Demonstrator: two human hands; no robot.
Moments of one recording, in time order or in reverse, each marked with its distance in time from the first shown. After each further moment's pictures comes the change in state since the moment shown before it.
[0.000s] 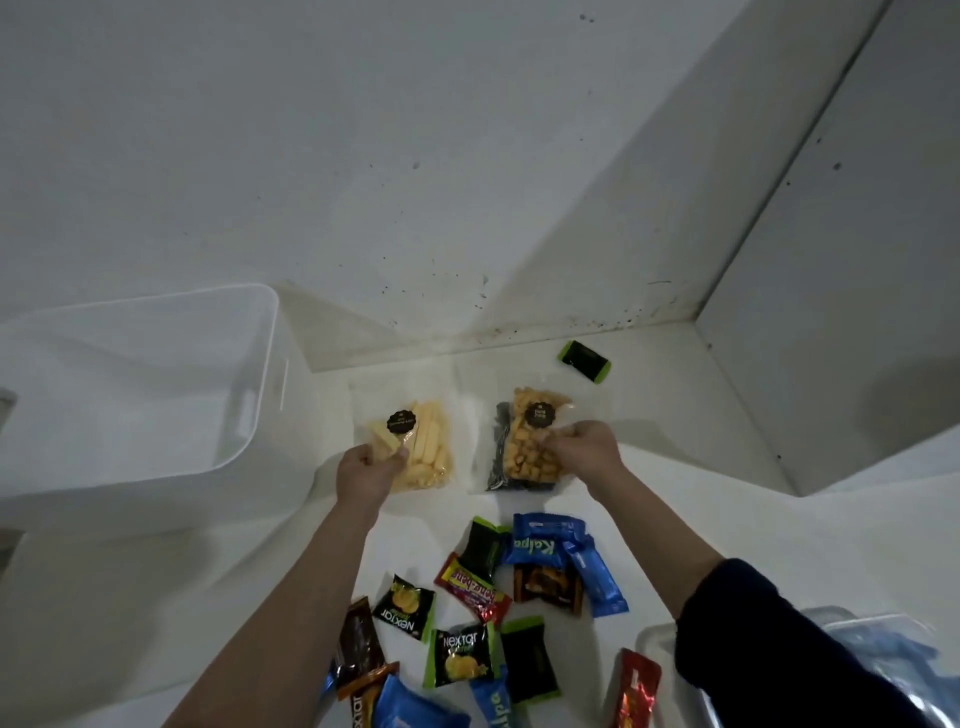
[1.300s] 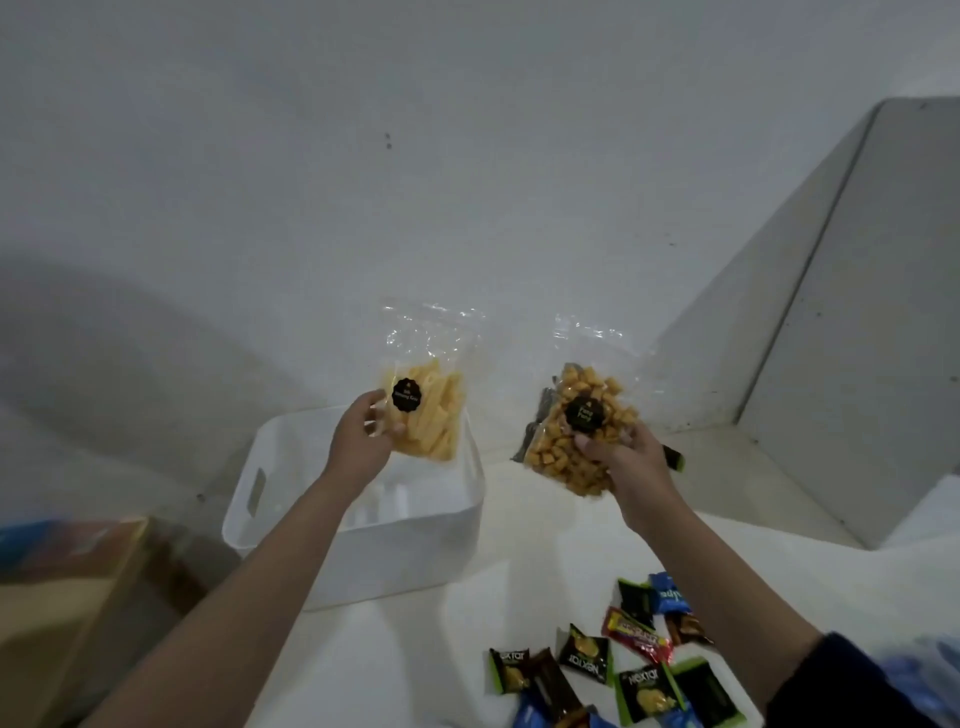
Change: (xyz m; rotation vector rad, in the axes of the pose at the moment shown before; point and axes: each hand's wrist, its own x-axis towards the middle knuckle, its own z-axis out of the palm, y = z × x) left_hand -0.021 0.119 -0.279 -0.005 -0.070 0.720; right_hand -0.218 -0.133 0.116 0.652 -0.029 -0.435
